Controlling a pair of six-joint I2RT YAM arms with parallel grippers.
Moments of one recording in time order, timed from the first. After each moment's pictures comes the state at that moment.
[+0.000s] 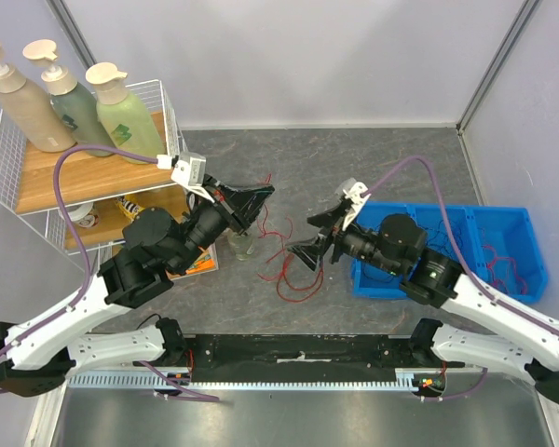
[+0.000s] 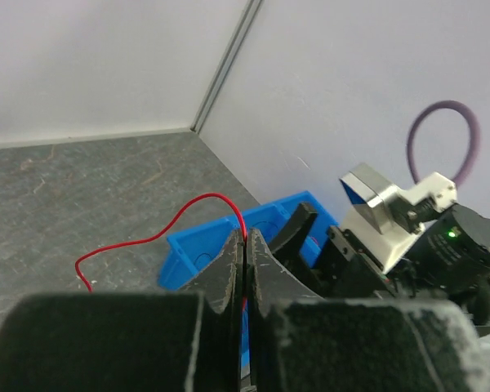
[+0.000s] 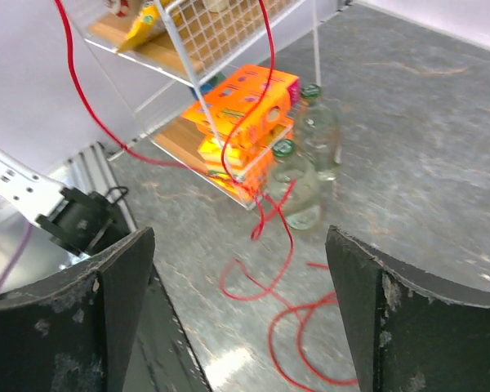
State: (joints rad) left arm -1.07 0.87 1.15 -0.10 -0.35 -0.41; right arm 0.96 0.86 0.87 -0.08 -0.06 0.24
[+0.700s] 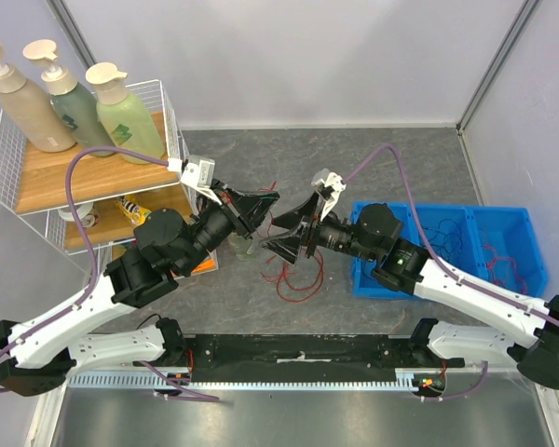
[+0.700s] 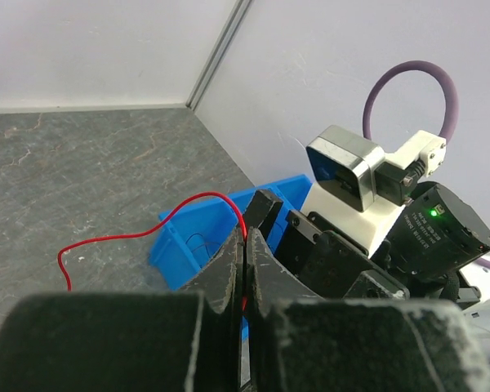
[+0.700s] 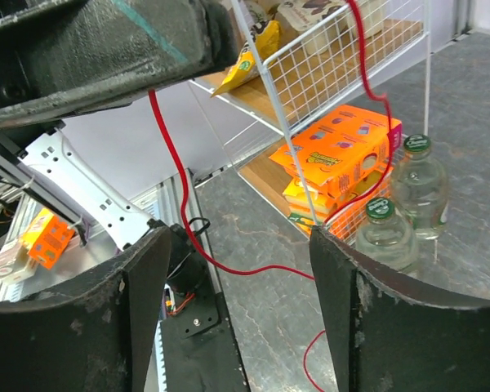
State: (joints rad) left arm -1.07 0.87 1.11 -0.12 -0.34 -0.49; right arm 0.96 1.08 0.89 0.26 -0.27 0.40
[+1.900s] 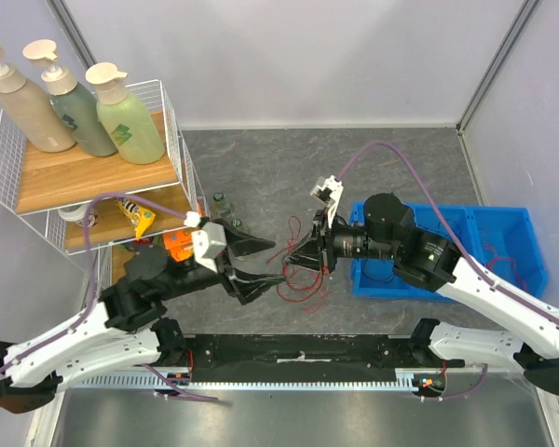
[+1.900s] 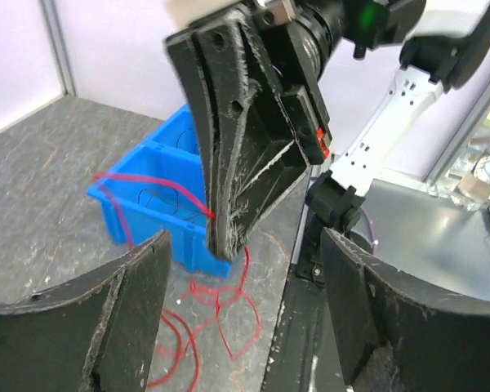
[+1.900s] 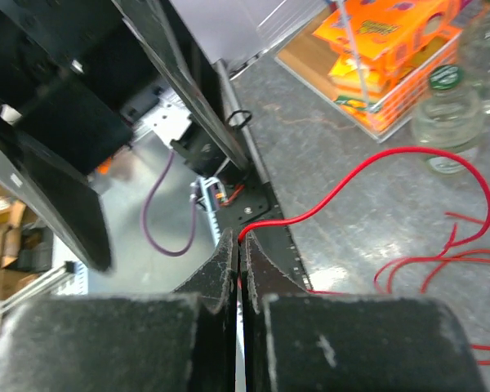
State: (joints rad) left arm -1.07 0.58 0.80 -0.09 0.18 -0.18; right arm 0.96 1.00 1.08 -0.31 -0.40 0.42
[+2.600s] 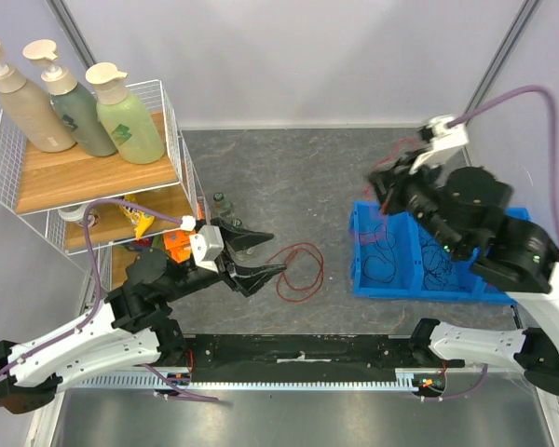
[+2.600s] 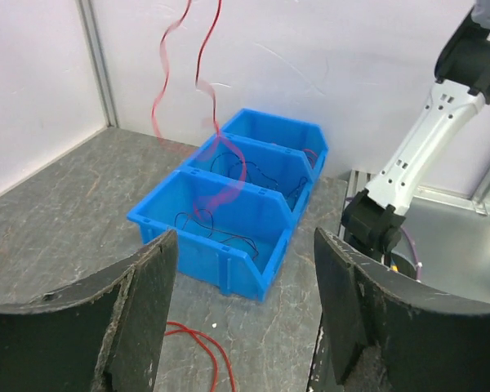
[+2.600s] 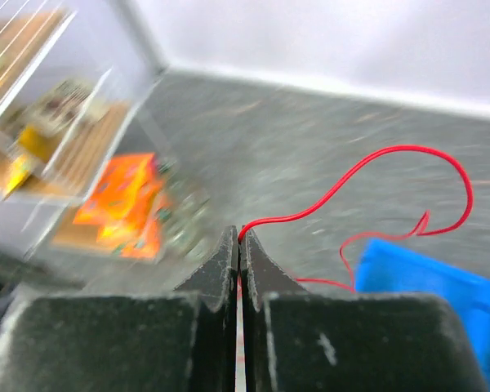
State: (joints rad) left arm -1.07 0.61 0.71 0.10 0.15 -0.06; right arm 0.96 1.02 1.60 -0.76 0.39 0.35
